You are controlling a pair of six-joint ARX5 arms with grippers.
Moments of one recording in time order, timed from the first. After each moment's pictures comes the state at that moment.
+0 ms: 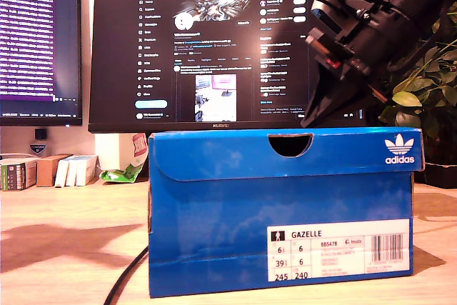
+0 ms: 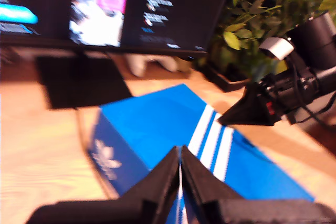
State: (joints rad) left arm -0.32 0.66 0.64 -0.22 0.38 -0.28; right arm 0.29 1.59 1.12 -0.41 -0.42 -0.18
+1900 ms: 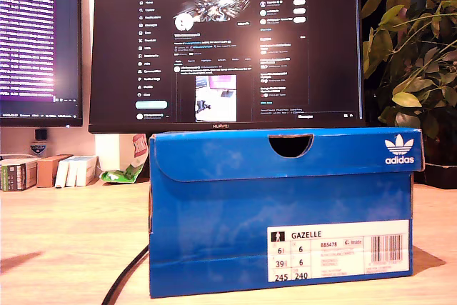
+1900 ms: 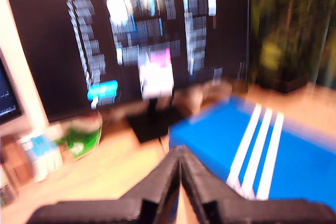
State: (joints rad) left arm -0.27 0.18 0.72 -0.63 0.24 0.13; right arm 0.33 0.38 0.74 -0.29 -0.03 -0.27
